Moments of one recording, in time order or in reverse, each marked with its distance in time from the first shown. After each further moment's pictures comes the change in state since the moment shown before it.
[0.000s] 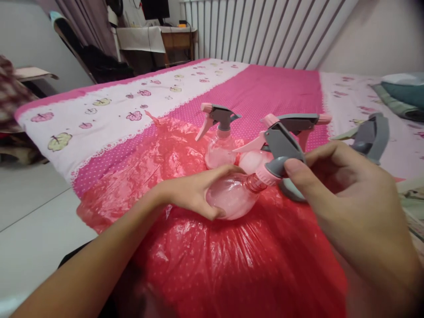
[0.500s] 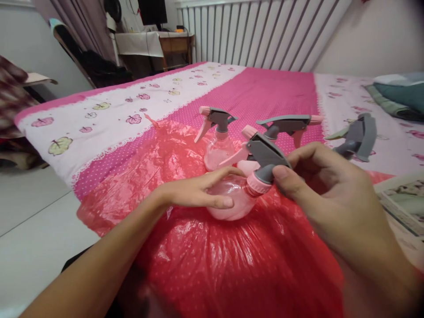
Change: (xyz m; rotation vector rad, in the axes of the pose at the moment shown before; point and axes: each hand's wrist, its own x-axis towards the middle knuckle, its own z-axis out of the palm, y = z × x) left_hand 0.001 0.007 0.002 -0.117 -0.051 0.002; right_hand 0.002 -0.003 -0.003 -0.025 -0.111 -0.109
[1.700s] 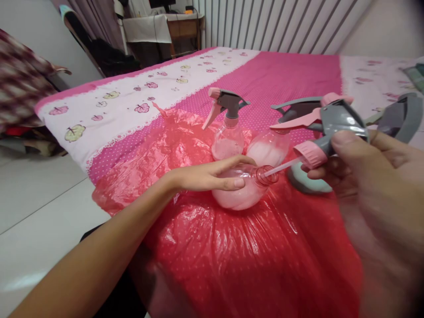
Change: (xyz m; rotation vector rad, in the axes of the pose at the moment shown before) left_hand 0.004 0.002 0.005 0.001 0.003 -0.079; right_hand -0.002 0.009 0.003 0.384 0.310 0.246
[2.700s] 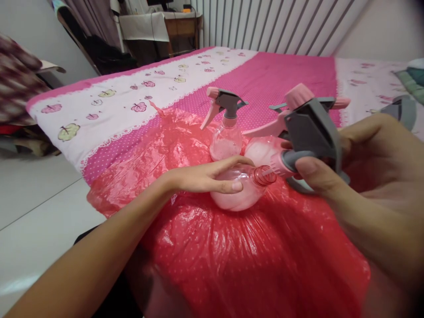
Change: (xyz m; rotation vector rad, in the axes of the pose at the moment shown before) left_hand -0.001 -0.001 -0.002 -0.002 -0.003 -0.008; right_hand -0.006 -0.007 -0.006 -0.339 -0.271 -0.393
